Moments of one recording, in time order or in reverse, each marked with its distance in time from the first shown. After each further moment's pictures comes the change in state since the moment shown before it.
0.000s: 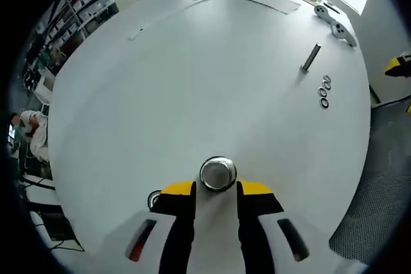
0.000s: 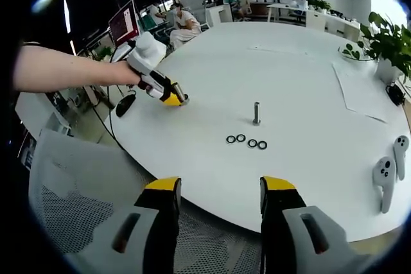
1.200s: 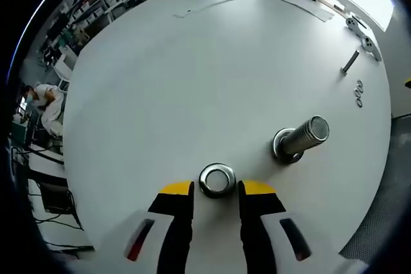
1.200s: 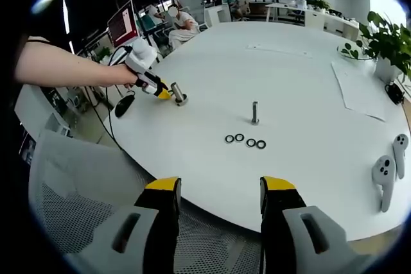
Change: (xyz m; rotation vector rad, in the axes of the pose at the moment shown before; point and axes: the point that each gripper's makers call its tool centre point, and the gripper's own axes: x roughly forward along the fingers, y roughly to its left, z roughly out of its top) left arm 0.004 0.065 -0.035 -0.203 0.012 0.093; right arm -0.001 -0.003 -0.001 0.010 0.001 -0.007
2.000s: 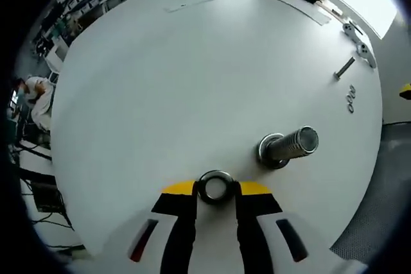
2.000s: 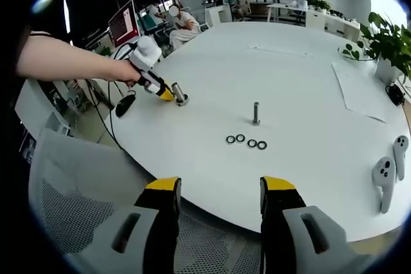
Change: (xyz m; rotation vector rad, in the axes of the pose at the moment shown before) left arm 0.001 -0.028 -0.003 0.062 0.065 -0.090; right arm 0.000 0.002 0.001 -0.013 -0.002 0.006
